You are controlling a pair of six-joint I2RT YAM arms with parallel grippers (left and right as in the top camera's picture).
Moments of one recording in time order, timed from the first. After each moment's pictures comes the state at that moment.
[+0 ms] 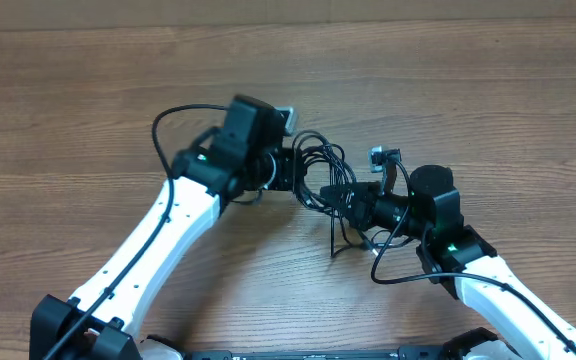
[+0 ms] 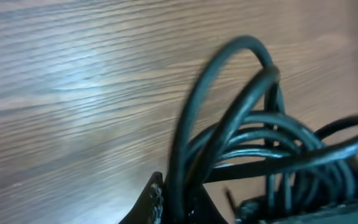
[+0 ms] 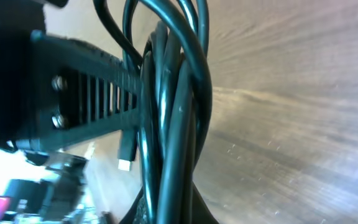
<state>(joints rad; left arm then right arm) -0.44 1.52 1.20 -0.63 0.40 -0.43 0.38 1.21 0.51 0.24 -0.66 0.64</state>
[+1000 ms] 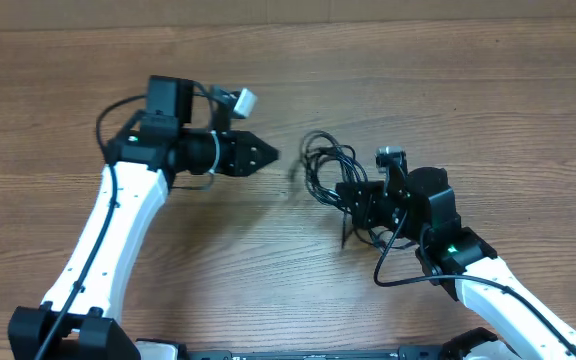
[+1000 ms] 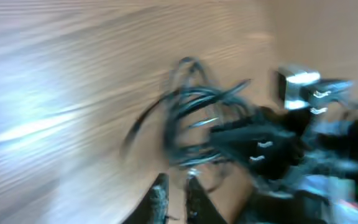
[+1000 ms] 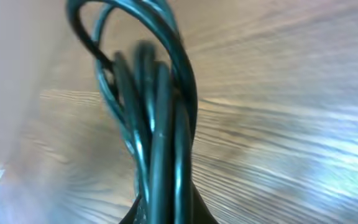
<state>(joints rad) -0.14 1.52 1.25 -0.77 0.79 -0.07 0.39 1.20 0.51 0.11 -0.38 0.51</state>
